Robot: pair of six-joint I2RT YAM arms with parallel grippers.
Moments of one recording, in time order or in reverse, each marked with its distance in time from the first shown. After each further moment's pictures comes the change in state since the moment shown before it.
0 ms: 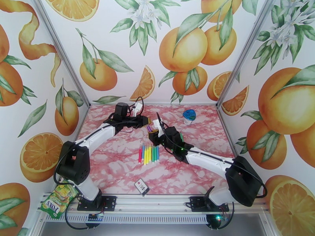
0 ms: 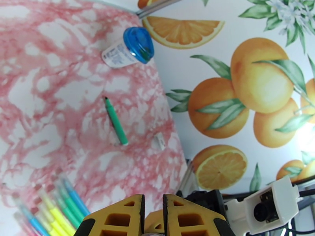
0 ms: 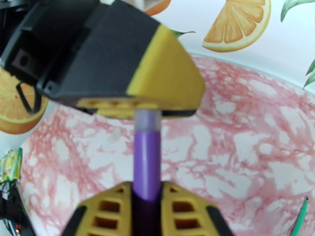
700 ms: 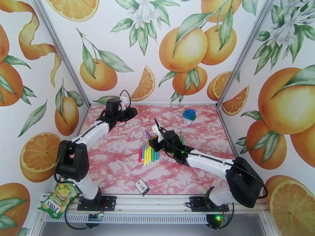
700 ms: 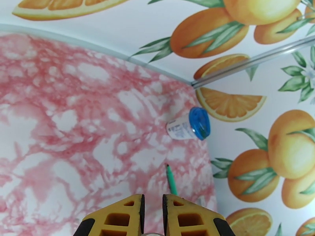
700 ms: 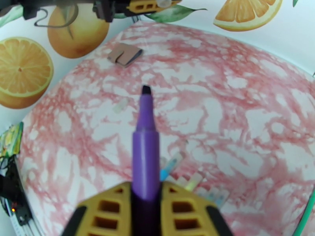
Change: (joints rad) left arm 0.128 0.015 0.034 0.028 -0.280 0.025; right arm 0.017 -0.021 -0.053 -0.053 -0.046 -0.026
